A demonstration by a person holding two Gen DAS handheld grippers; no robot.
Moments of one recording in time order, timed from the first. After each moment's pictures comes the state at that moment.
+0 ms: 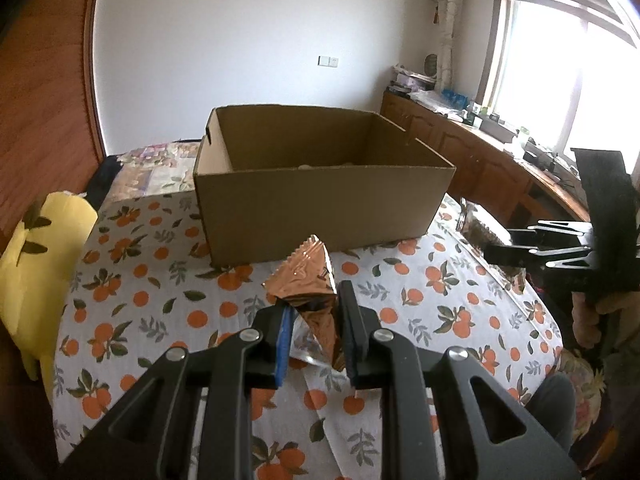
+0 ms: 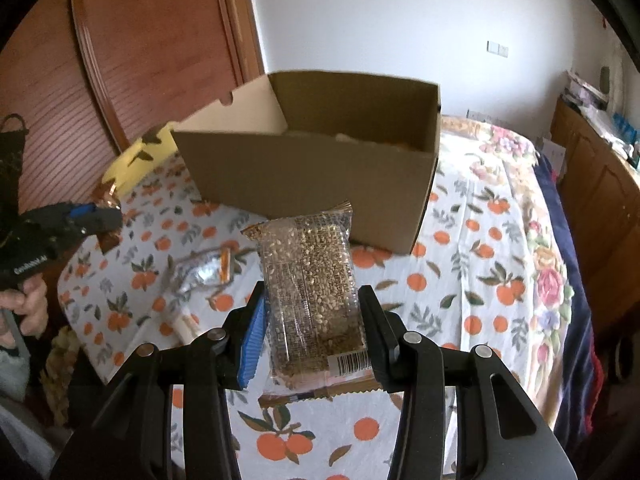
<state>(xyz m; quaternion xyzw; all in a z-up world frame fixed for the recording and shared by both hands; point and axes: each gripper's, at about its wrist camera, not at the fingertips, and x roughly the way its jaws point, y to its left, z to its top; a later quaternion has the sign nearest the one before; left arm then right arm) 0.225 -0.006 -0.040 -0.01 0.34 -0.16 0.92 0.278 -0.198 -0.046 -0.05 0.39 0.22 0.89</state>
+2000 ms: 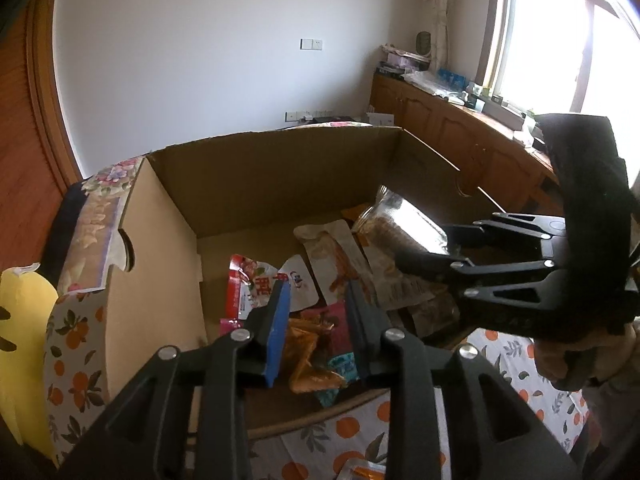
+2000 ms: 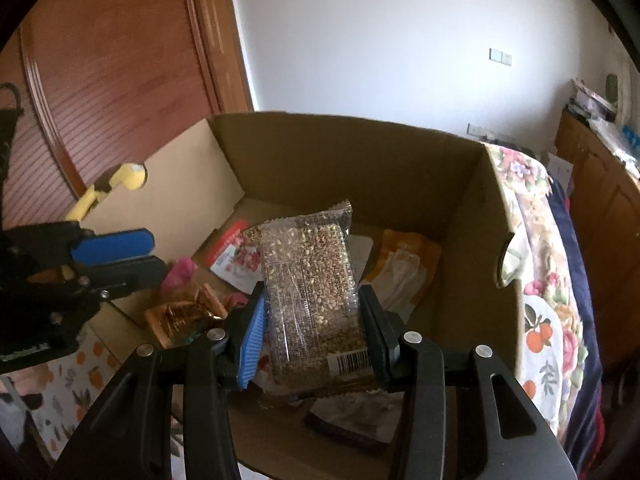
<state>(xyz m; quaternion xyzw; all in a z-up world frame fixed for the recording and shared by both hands) 0.409 -0.053 -0.039 0.03 0.37 -0.19 0.91 0.463 -0.158 -0.053 -0.05 0.38 0.21 0.90</state>
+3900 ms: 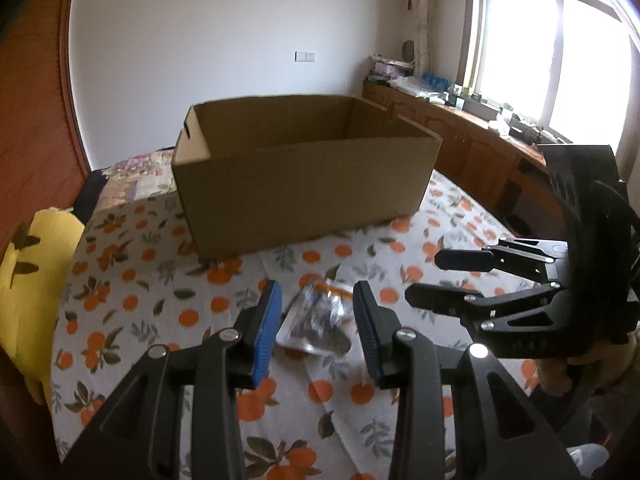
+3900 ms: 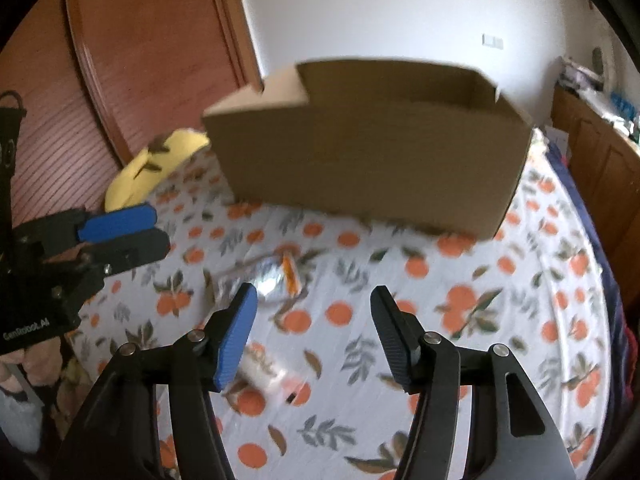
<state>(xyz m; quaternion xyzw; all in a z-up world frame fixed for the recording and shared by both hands) 0.220 -0.010 -0.064 0.03 0.35 -0.19 0.92 0.268 -0.128 -0.086 -0.01 0.39 0.22 0.90</state>
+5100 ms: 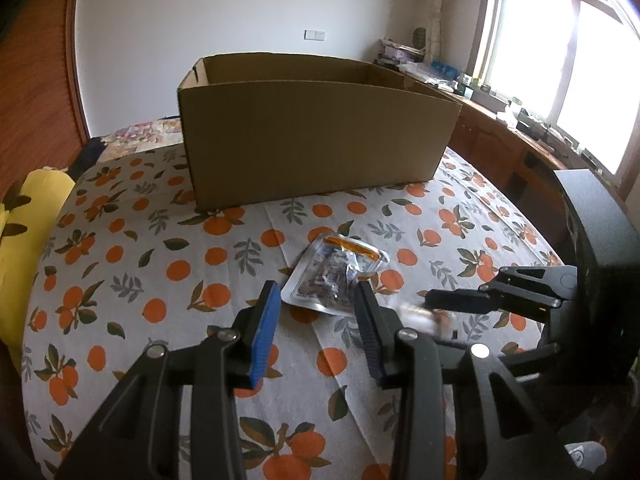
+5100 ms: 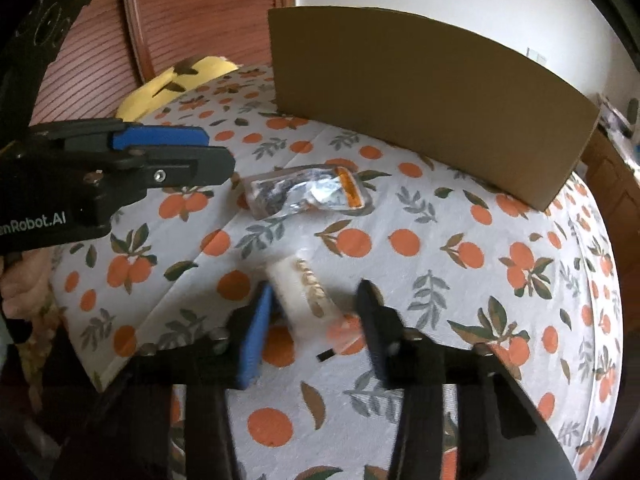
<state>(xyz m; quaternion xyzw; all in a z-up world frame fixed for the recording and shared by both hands) 0.223 -0.002 -0.102 0.01 0.38 -0.19 0.91 0.241 -0.091 -0.137 -0.12 0.41 0.24 0.87</state>
